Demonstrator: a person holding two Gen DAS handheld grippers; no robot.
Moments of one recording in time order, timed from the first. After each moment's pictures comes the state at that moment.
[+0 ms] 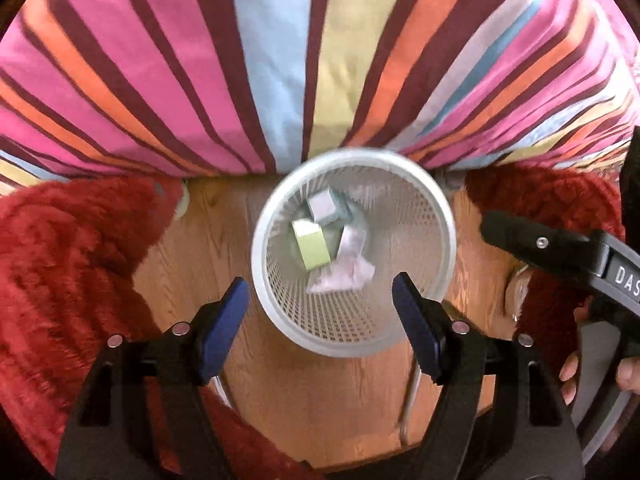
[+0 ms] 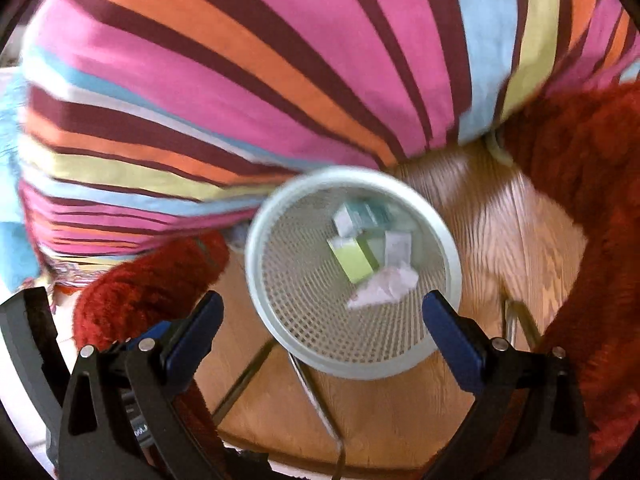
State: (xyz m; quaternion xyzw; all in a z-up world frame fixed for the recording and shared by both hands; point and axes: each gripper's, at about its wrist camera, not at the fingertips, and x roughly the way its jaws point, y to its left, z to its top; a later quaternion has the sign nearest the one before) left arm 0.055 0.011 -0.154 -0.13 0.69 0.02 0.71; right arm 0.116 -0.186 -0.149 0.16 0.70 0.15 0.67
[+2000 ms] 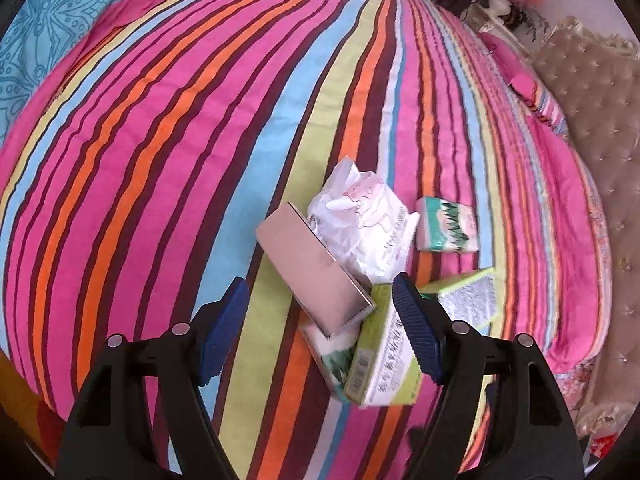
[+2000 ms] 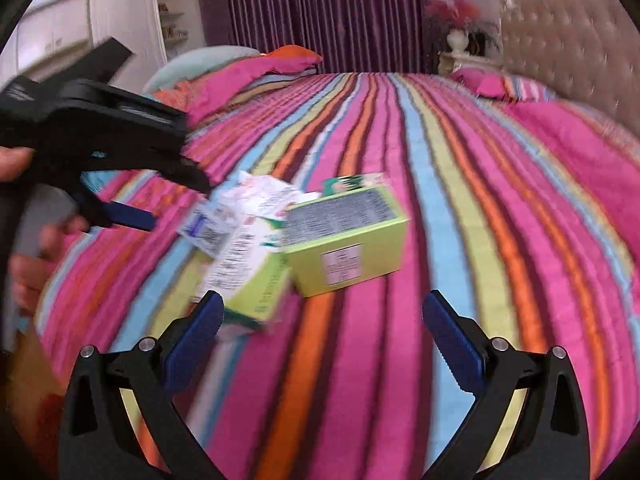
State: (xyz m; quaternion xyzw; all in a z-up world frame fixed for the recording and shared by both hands) left arm 0.389 0.097 0.030 -0.27 0.52 0.15 0.80; right arm 0.310 -0.121 0.014 0.00 0.36 0.28 0.89
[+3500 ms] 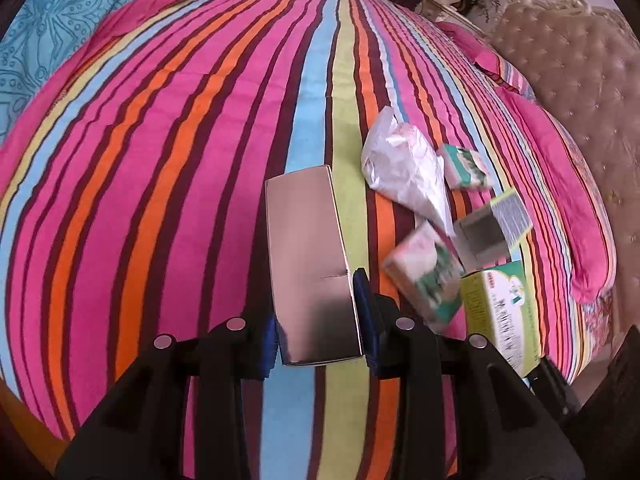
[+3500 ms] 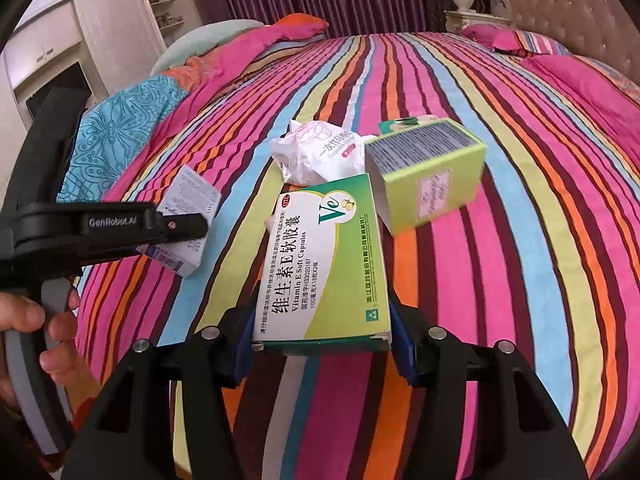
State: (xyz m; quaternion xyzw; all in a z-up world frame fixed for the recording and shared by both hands) left arm 0.302 0.123 0.002 -0.22 0.49 0.08 0.84; right arm 0.277 -0.098 0.005 0.01 0.42 0.28 0.87
